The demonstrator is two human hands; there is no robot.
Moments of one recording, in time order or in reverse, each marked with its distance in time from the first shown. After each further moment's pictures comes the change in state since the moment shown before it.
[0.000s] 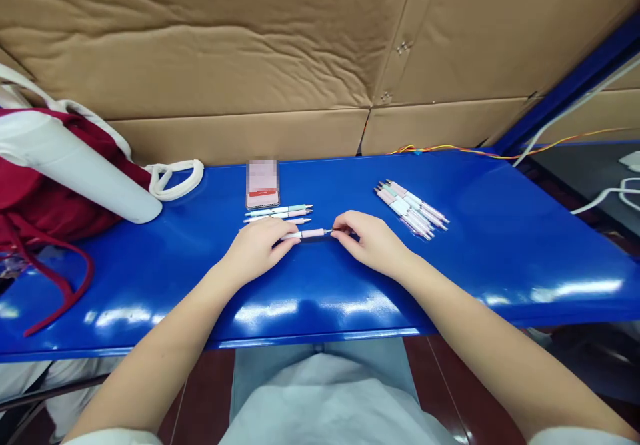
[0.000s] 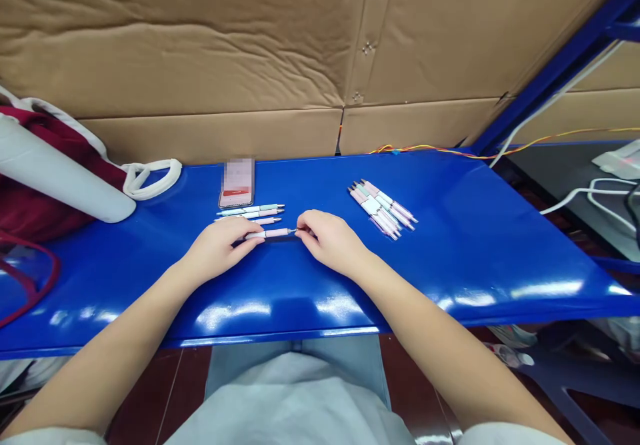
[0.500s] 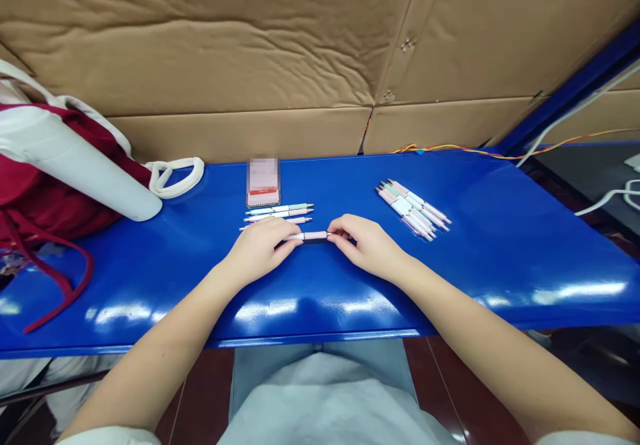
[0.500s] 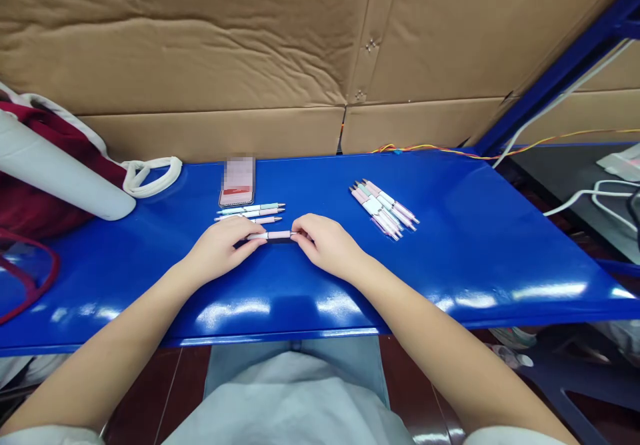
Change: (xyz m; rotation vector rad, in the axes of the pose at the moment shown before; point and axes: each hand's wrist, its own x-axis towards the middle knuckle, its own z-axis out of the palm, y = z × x) left_hand 0.000 0.004 0.001 -0.035 0.015 0.031; right_hand 0.000 -0.006 0.006 0.086 -0.037 -0.017
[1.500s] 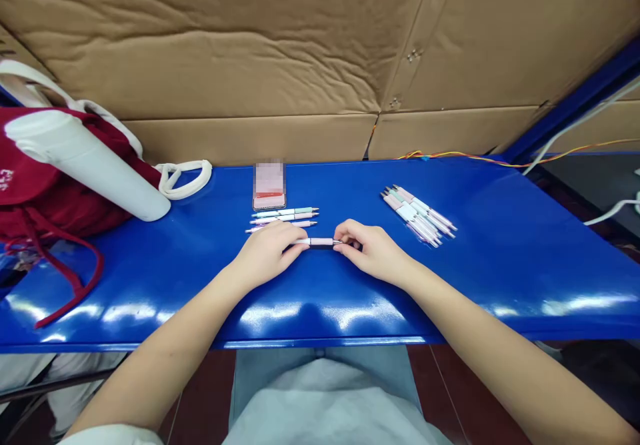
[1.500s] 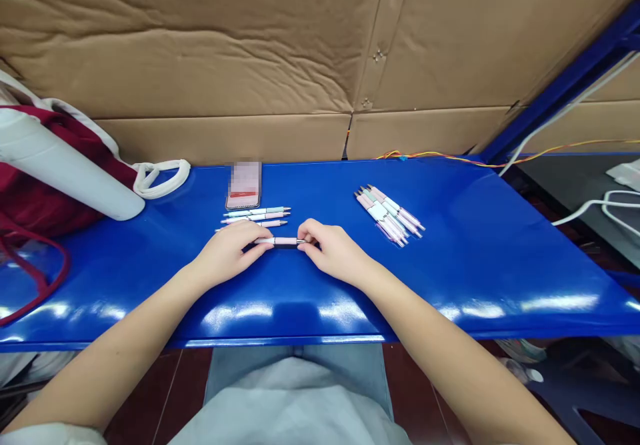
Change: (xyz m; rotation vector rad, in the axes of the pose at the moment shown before) left_hand -0.001 0.003 0.002 -0.035 -0.010 -0.014; right_hand -0.002 0.003 0.001 0.157 -0.052 0.115
